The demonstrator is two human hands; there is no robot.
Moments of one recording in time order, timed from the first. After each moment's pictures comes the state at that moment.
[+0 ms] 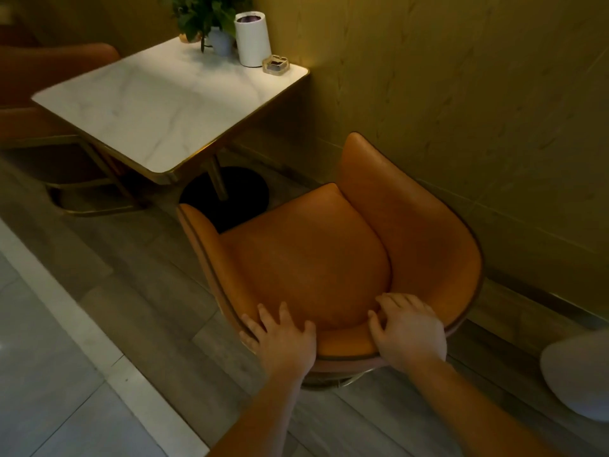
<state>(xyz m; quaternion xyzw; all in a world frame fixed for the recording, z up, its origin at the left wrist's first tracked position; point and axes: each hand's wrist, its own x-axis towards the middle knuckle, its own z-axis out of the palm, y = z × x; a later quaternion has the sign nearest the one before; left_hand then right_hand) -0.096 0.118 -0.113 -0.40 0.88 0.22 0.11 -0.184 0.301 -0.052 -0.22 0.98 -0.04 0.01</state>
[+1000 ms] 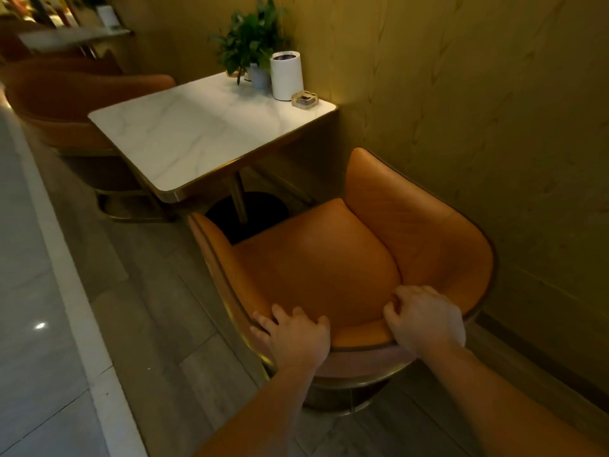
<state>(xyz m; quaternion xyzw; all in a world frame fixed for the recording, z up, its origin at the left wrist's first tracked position) -0.250 0.158 -0.101 -0.47 0.85 0.20 0.09 -0.369 0.319 -0.054 -0.30 0.95 -0.05 -0.01</state>
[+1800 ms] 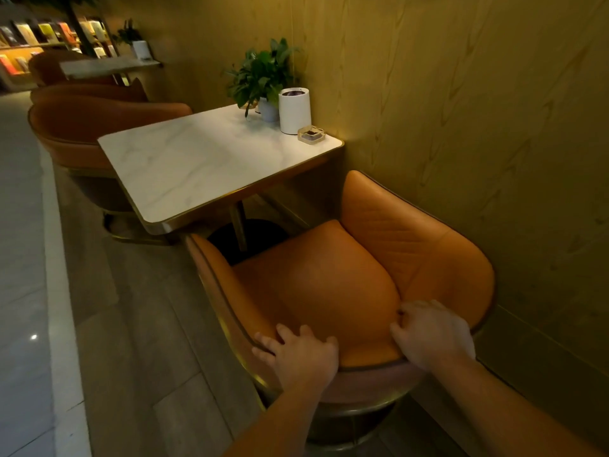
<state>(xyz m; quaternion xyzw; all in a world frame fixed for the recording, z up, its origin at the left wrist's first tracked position) -0.361 0.147 -0.107 -0.51 0.83 0.21 0.10 -0.495 0.294 -0.059 -0.32 0.95 -0.04 0.02</state>
